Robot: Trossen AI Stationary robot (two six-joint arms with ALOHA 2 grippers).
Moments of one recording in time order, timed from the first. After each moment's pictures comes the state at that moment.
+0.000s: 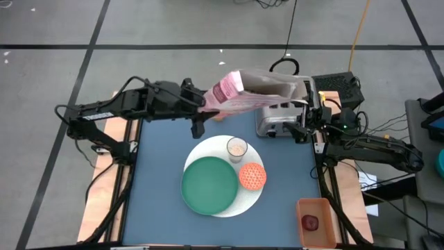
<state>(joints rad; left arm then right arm) 0.03 1.44 1.74 -0.70 -0.26 -0.01 -0.40 0.62 0.35 0.79 -0.32 -0.01</state>
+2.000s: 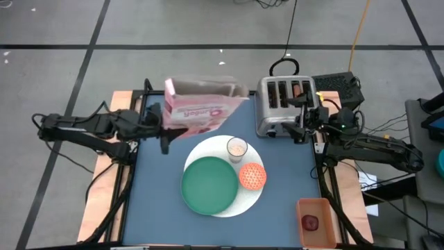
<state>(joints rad) -0.11 0.84 0.94 -0.37 -0.34 -0.32 -0.40 0.62 0.35 0.74 -0.32 -0.01</state>
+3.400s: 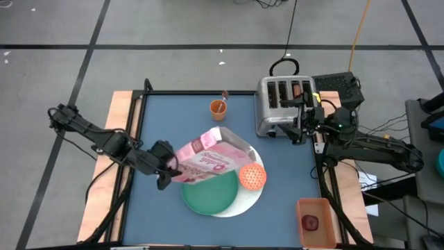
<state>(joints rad) -0.47 1.10 1.08 -0.83 -0.28 -0.83 -0.40 0.62 0.35 0.68 -0.32 -0.01</state>
